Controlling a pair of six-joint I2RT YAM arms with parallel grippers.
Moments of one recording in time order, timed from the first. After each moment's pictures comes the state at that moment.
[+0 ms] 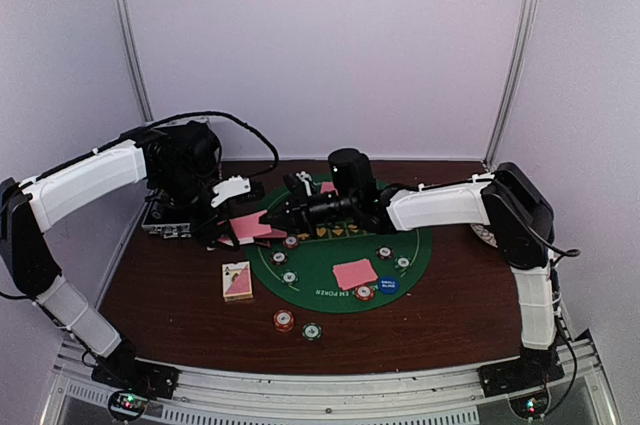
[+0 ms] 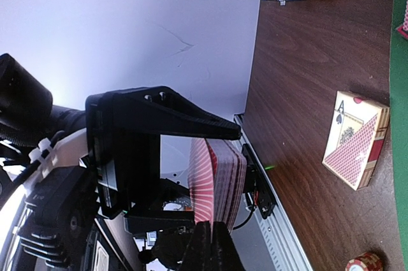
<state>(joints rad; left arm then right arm) -0.53 1.54 1.37 -1.07 0.36 0.67 0.85 2.12 1.50 0.40 -0.83 1.34</state>
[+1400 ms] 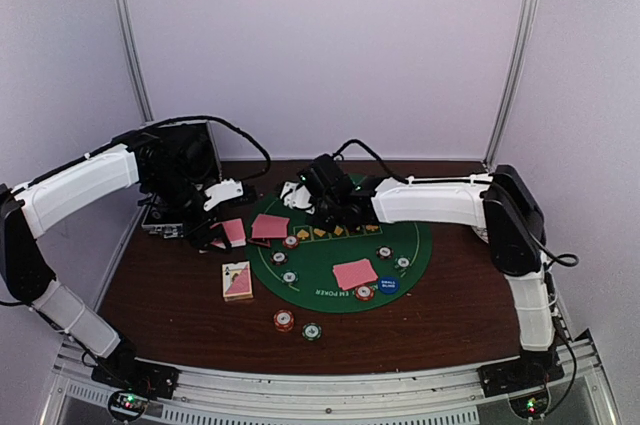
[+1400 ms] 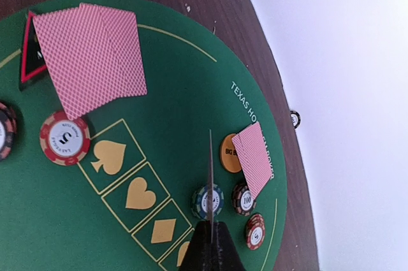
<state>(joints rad) -0.51 1.49 1.32 -1.07 0.32 0.67 0.93 2.13 1.73 -0.31 0.46 -0.57</state>
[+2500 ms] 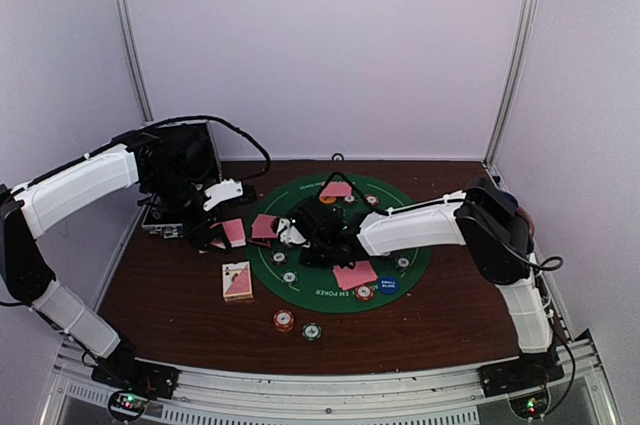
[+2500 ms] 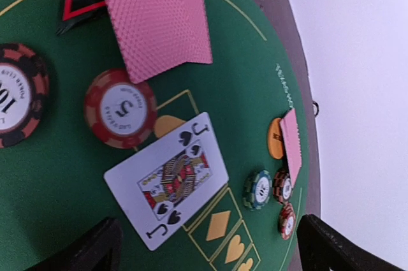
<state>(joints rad) -0.51 1.49 1.32 -1.08 0.33 0.67 1.01 2.23 1.59 -0.16 0.58 -0.62</state>
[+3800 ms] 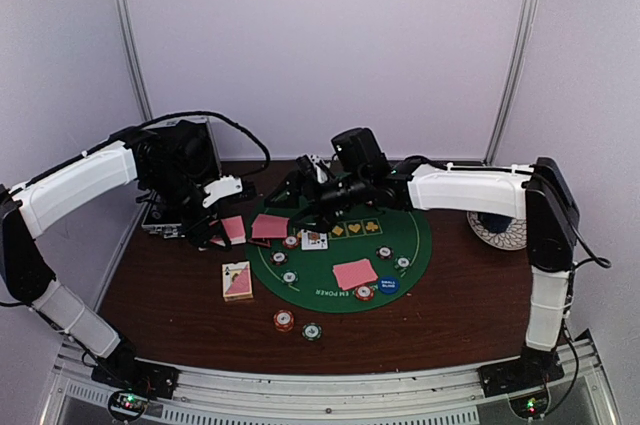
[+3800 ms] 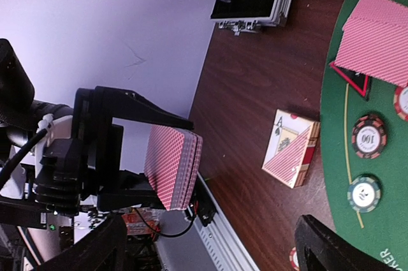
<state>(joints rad) -0.51 1.49 1.35 -1.10 0.34 0.67 0.85 1.96 1.57 -0.10 -0.62 0.95</state>
